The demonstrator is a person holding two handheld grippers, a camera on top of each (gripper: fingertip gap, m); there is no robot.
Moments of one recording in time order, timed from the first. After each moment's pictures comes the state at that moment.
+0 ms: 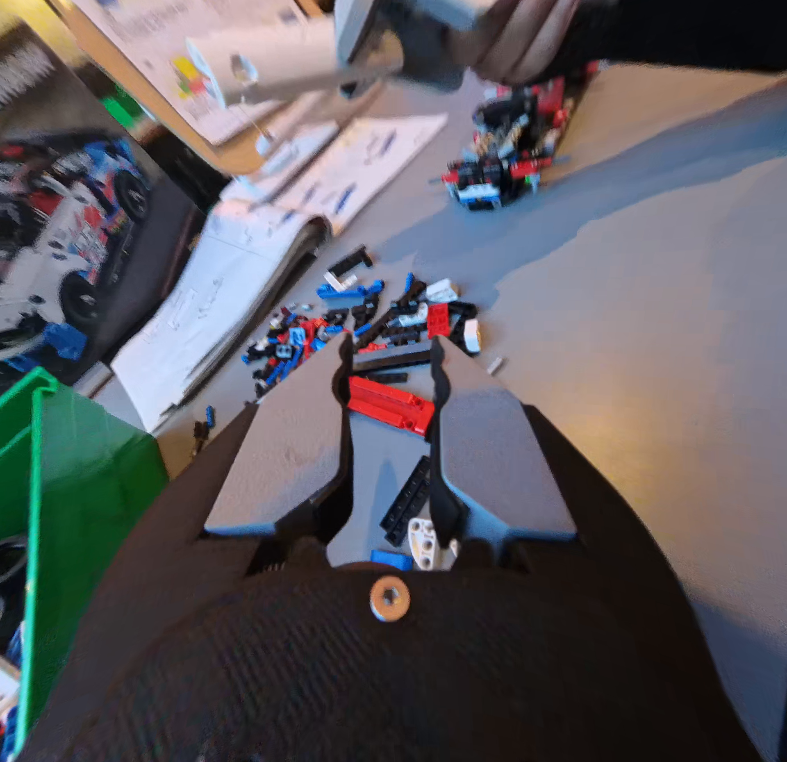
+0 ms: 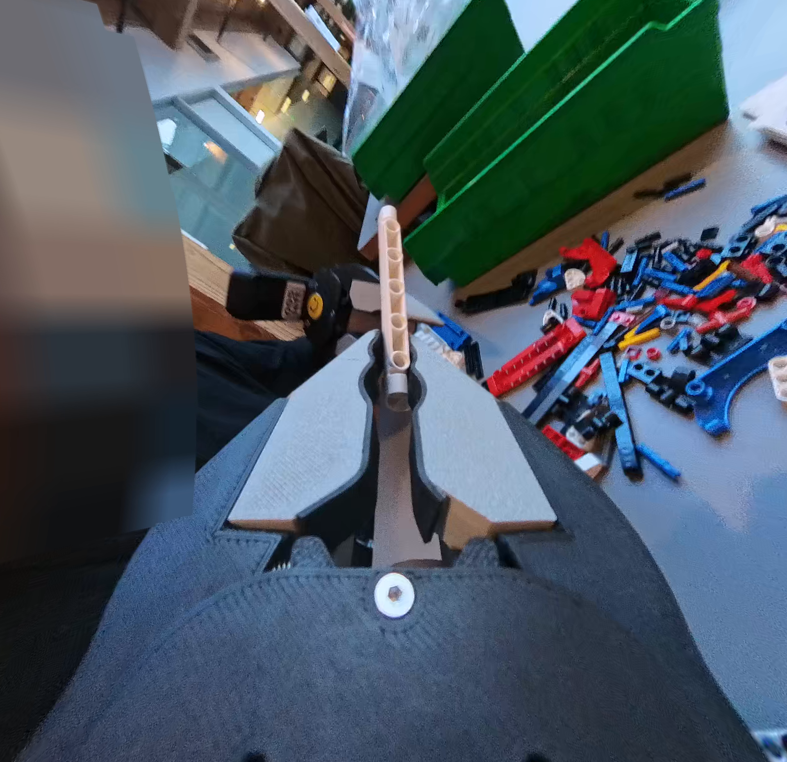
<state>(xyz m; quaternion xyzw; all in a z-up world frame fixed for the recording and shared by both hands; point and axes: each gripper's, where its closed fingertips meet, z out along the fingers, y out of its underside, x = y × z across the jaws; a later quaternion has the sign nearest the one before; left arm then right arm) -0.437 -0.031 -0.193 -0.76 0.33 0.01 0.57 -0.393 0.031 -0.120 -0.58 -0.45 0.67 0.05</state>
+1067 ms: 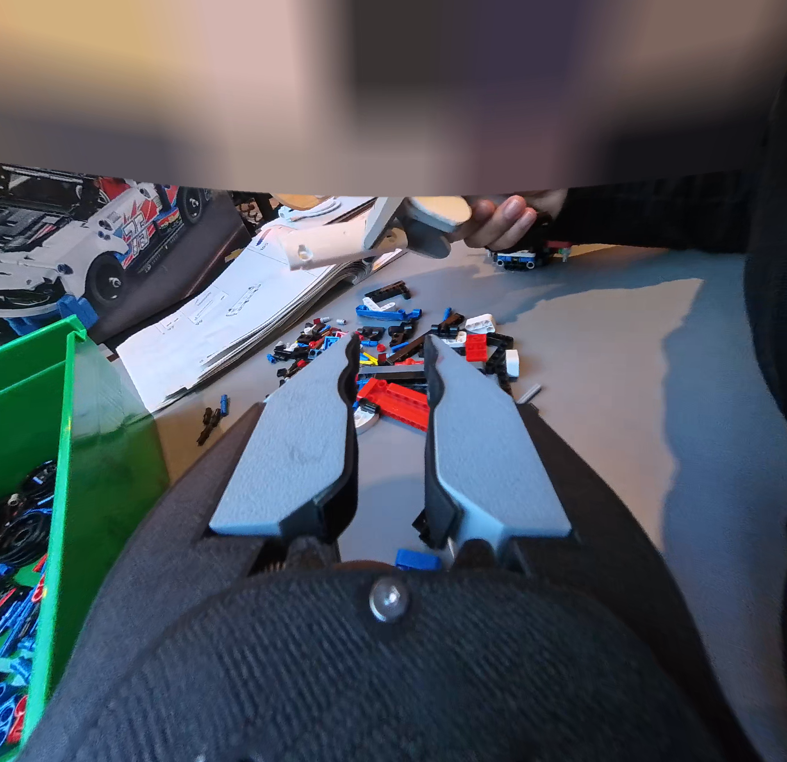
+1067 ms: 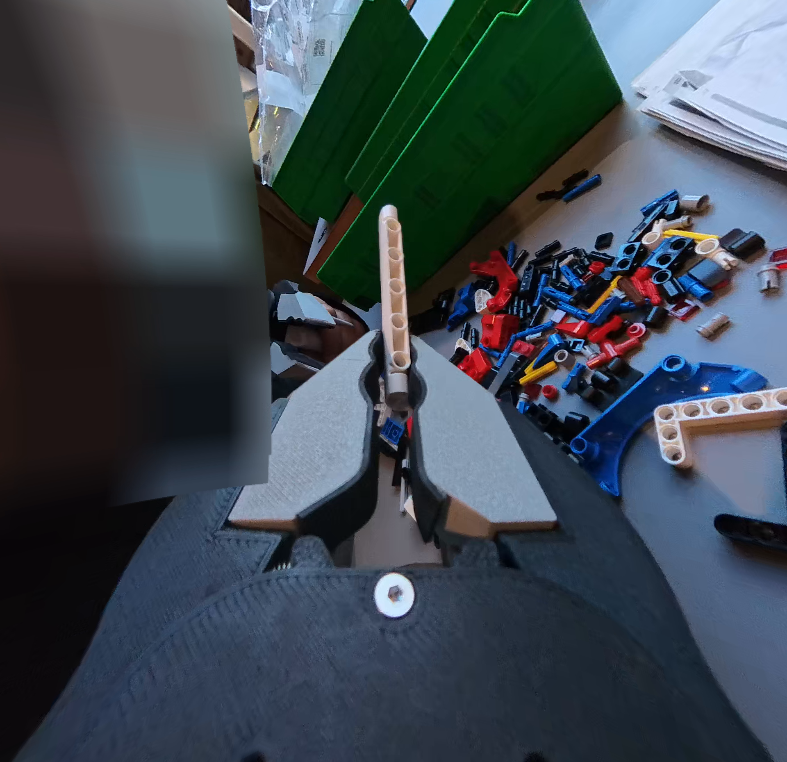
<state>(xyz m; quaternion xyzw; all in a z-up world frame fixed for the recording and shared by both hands) -0.476 -0.027 -0.181 -0.72 0.24 -0.07 0.64 -0.458 0.061 -0.182 -0.63 -0.42 0.65 0.02</state>
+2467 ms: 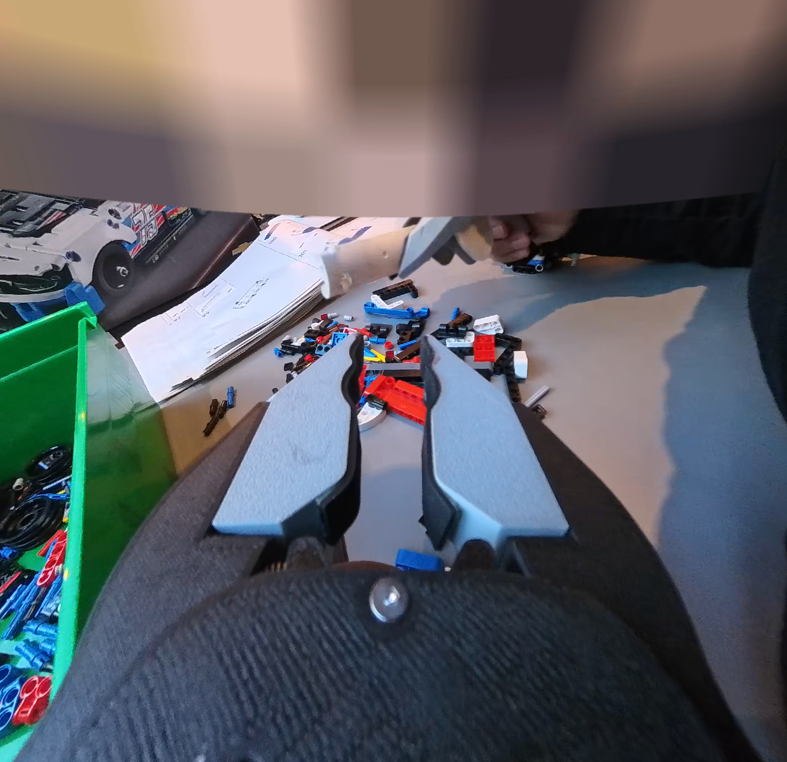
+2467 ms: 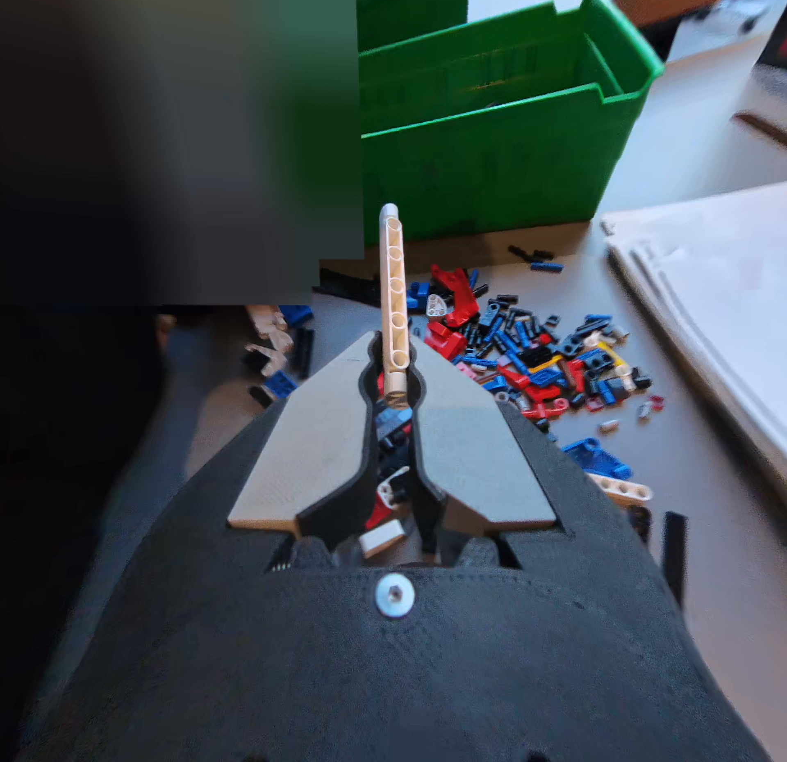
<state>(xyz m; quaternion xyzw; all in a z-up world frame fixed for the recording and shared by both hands) -0.484 -0.024 -0.180 -0.73 0.23 -0.07 0.64 -0.460 0.041 -0.194 -0.52 -0.65 0.50 0.26</state>
